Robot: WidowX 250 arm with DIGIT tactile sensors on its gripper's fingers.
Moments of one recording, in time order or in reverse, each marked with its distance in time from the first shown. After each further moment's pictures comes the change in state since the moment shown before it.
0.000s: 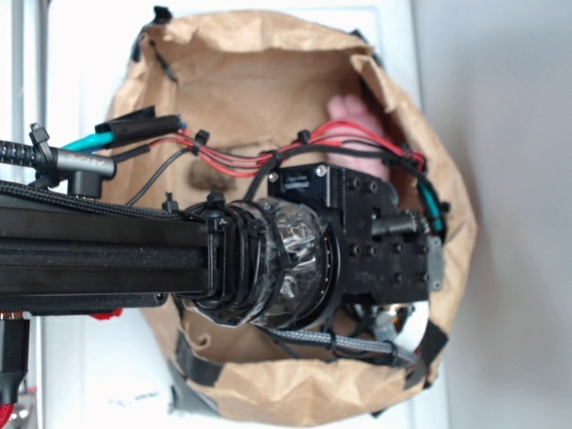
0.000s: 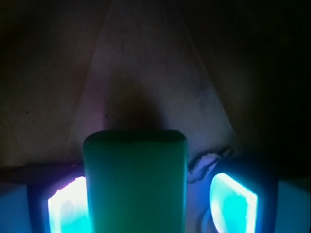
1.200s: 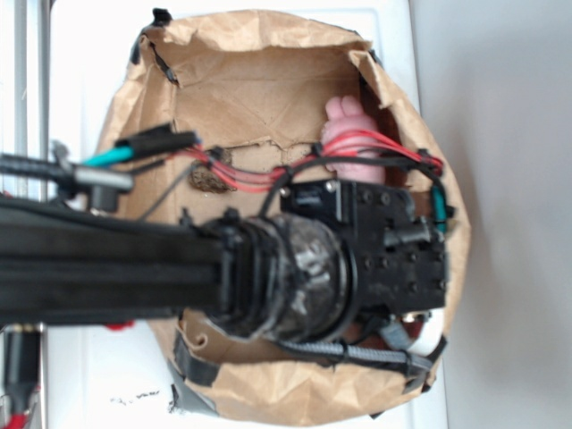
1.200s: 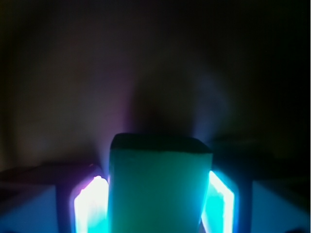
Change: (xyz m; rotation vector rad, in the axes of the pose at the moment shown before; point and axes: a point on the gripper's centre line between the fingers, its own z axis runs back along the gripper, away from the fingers) arm -0.015 -0.016 0.020 -0.145 0.044 0.207
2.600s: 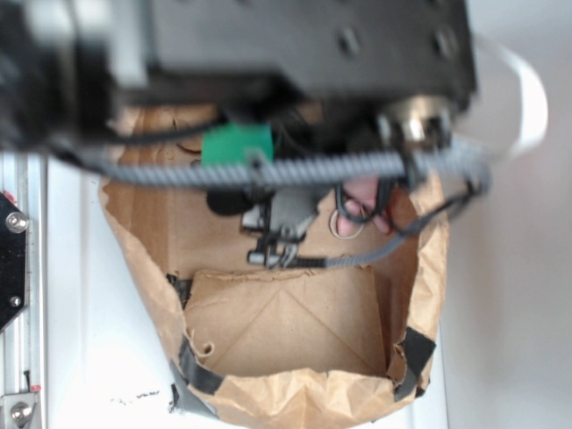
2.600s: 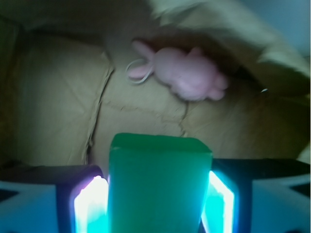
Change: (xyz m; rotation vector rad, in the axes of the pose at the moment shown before) arm -0.079 0.021 0.133 0.169 -0.021 0.794
